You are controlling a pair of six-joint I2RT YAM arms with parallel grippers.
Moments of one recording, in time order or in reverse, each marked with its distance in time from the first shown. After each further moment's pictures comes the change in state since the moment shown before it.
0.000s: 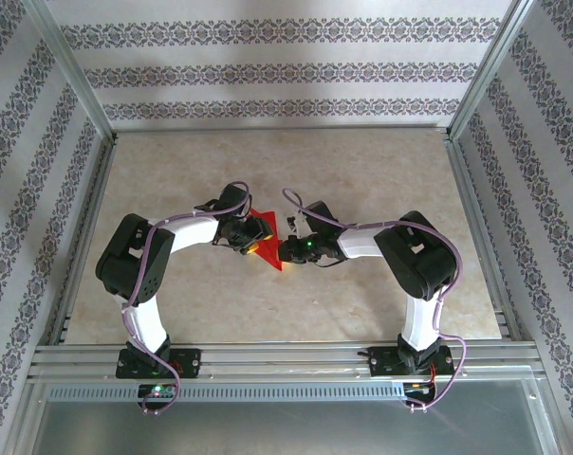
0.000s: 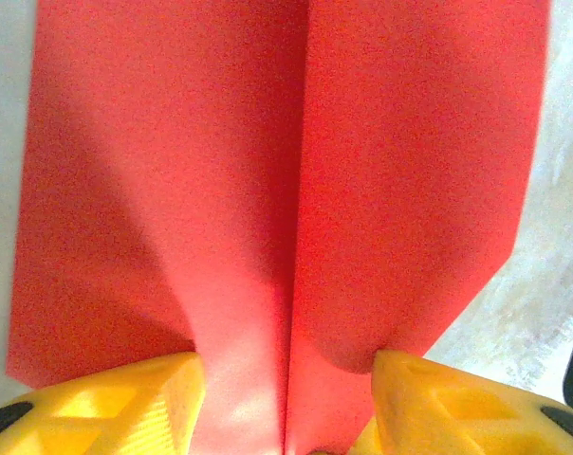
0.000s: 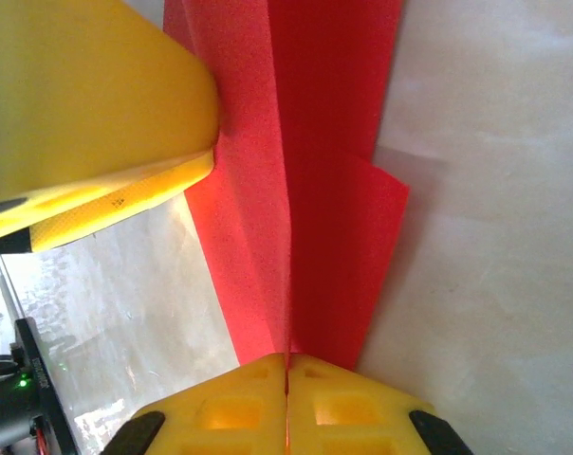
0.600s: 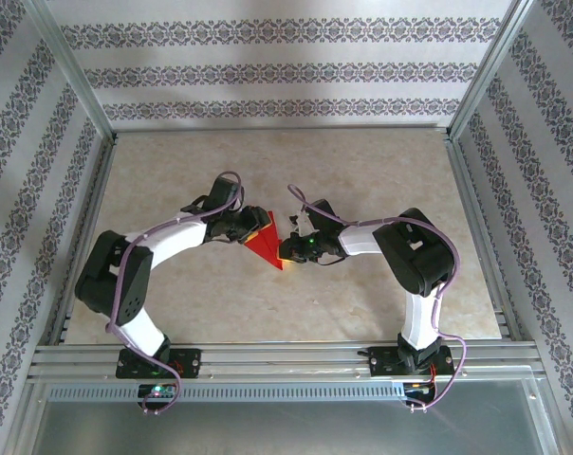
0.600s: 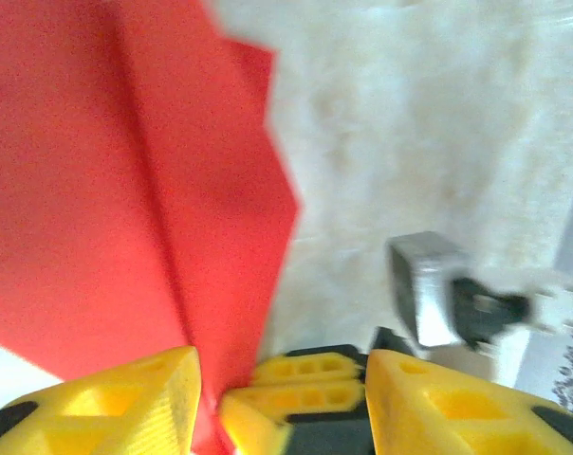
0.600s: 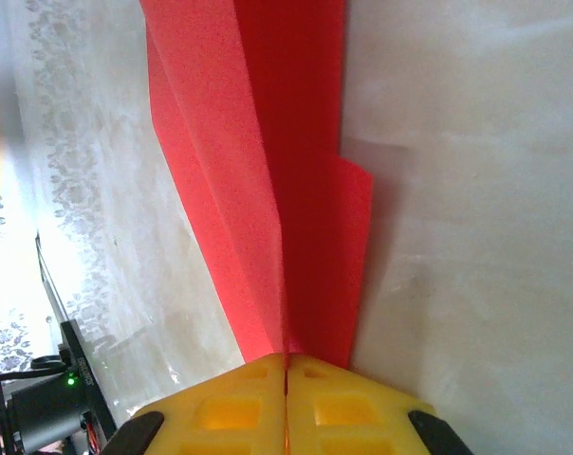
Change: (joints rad) left arm 0.008 -0.185 -0.045 0.074 -0.003 0.037; right arm -0.027 0.029 0.017 -0.001 -0.070 0.064
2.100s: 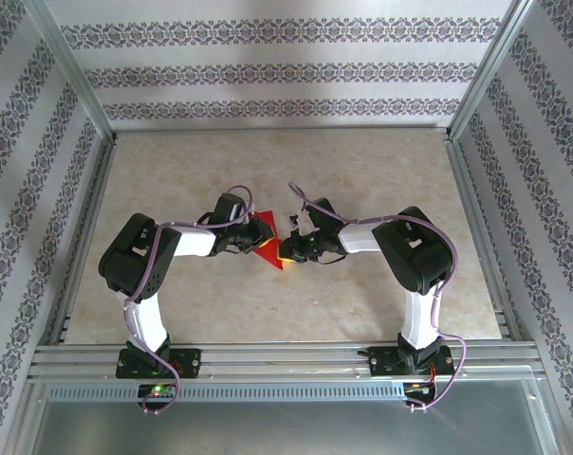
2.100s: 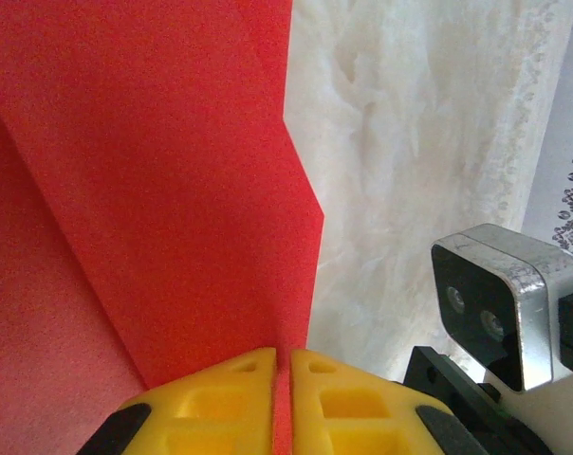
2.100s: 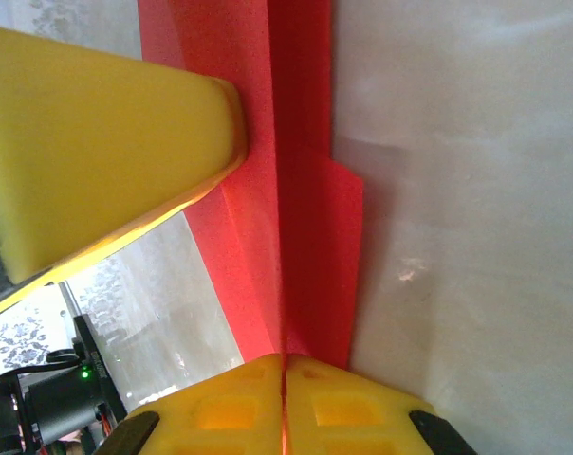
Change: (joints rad) left arm 0.008 0.209 -0.134 0.434 0.154 -0.017; right arm -0.006 0.018 0.021 -0.027 -0.036 0.003
